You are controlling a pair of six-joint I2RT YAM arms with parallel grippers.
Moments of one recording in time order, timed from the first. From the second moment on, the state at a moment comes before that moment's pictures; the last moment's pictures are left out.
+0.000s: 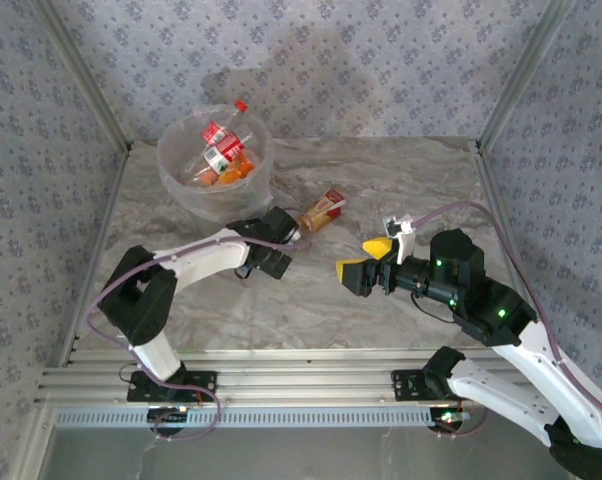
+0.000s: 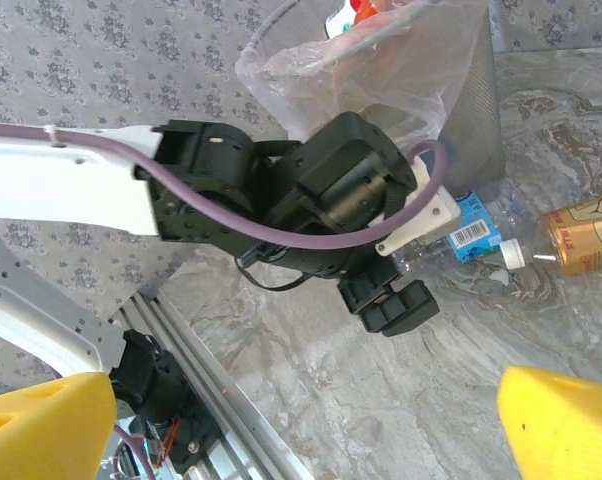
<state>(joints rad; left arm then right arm) -0.74 1.71 1.13 -0.65 -0.36 -0.14 0.76 0.69 0.98 -0.57 -0.24 0.43</state>
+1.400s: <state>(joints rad) -0.78 1.71 1.29 -0.62 -0.16 -0.08 0.76 0.66 0.96 -0.58 -0.24 0.43</state>
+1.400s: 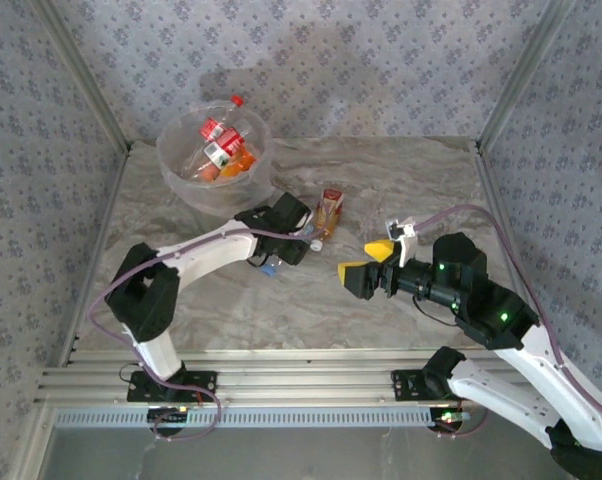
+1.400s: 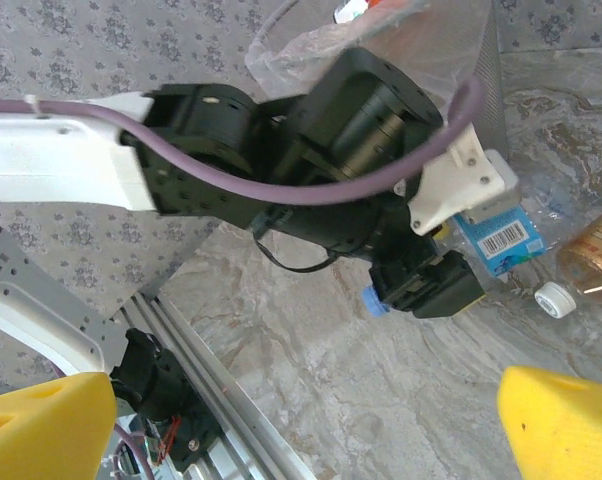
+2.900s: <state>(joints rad) -0.15 1.67 1.98 -0.81 0.03 0.07 0.77 0.65 0.97 -0.55 -0.28 0.42</state>
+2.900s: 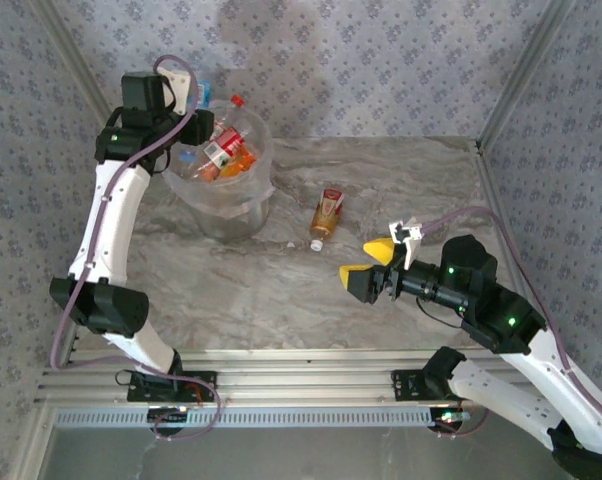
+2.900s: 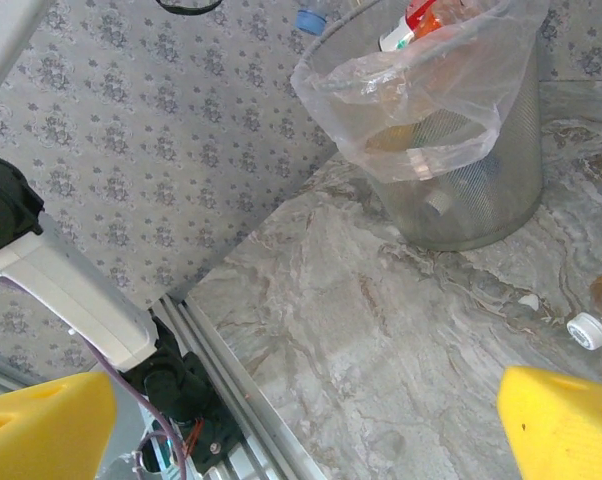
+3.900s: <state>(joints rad) -0.07 1.77 1.89 -0.75 0.06 0.10 0.77 0.69 0.97 -0.55 -0.27 0.42</state>
